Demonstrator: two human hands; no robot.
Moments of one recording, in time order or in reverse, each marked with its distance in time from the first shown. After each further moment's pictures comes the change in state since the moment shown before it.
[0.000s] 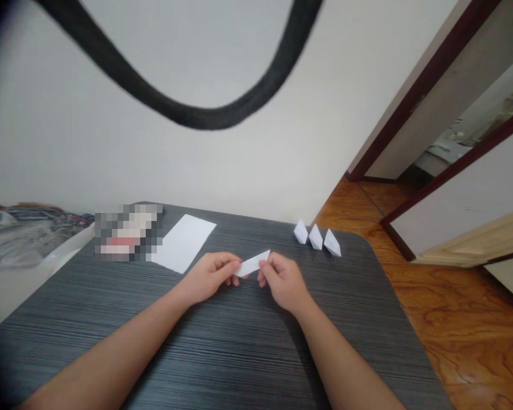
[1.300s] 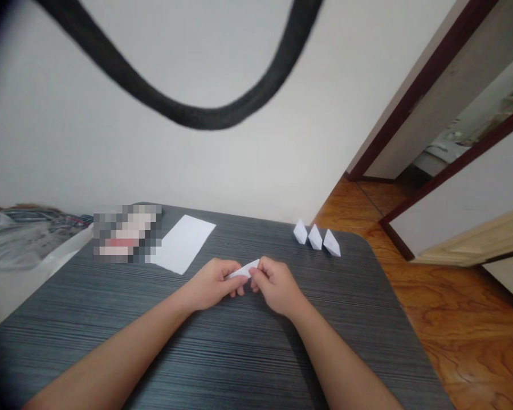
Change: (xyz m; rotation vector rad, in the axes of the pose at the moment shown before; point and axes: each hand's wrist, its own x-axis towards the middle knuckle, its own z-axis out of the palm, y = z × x) left_hand -0.003 0.005 0.003 0.117 -0.111 0.013; right_hand 0.002 -0.005 0.009 -0.116 -0.108 -0.026
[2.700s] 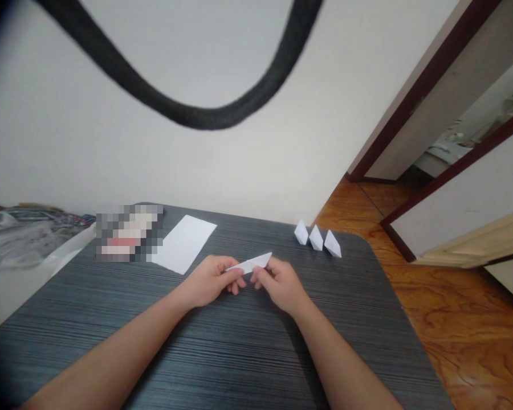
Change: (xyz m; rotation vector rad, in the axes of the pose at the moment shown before) left_hand -0.001 -0.003 -0.001 -0.183 0.052 -0.054; right_hand -0.001 0.011 -0.003 0.142 0.003 -0.001
